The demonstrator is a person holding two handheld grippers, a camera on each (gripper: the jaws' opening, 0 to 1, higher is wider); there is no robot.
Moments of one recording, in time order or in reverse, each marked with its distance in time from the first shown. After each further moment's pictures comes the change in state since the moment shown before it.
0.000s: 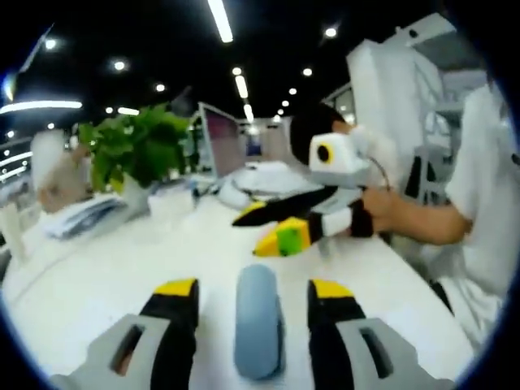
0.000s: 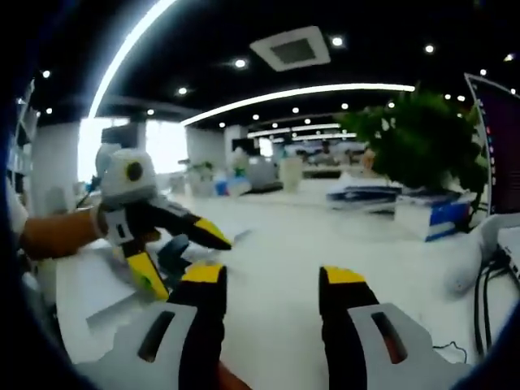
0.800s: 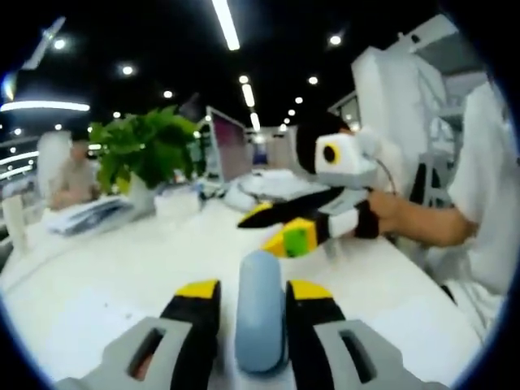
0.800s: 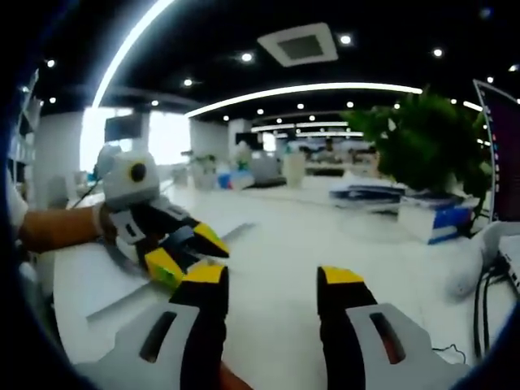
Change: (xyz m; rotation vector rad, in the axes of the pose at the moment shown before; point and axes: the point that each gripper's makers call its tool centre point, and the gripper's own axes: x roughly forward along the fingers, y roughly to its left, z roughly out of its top) left arm -0.001 0.003 -0.005 -0.016 -0.051 0.037; right arm 0.002 -0.002 -0.003 -0.037 0.019 0.014
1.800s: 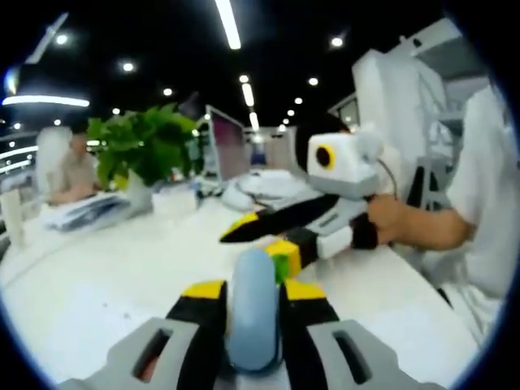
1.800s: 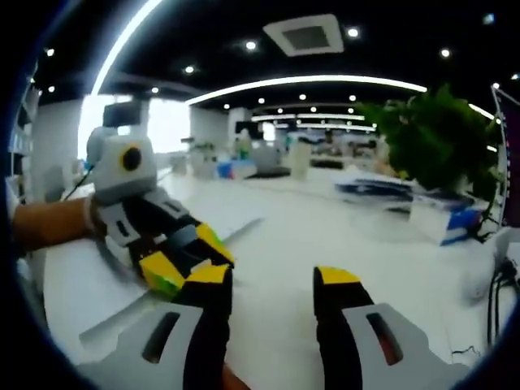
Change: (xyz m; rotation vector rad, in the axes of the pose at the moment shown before) left arm 0.000 -0.002 -0.001 -0.023 0.001 -0.017; right arm 0.021 0.013 -0.003 -0.008 0.035 -0.032
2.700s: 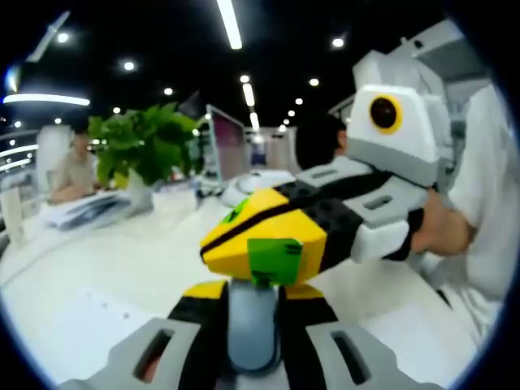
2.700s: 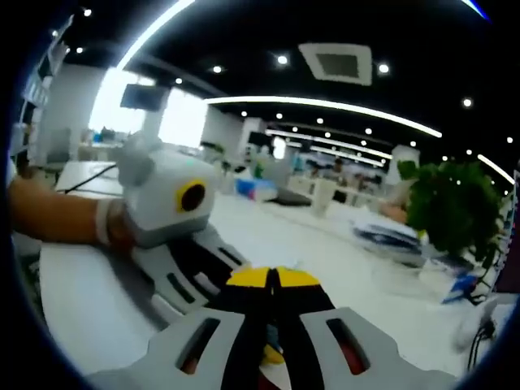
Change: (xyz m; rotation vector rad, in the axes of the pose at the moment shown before) left arm 0.000 -0.001 0.000 -0.006 0.000 0.000; right arm 0.011 0.080 0.045 -0.249 -0.055 0.008
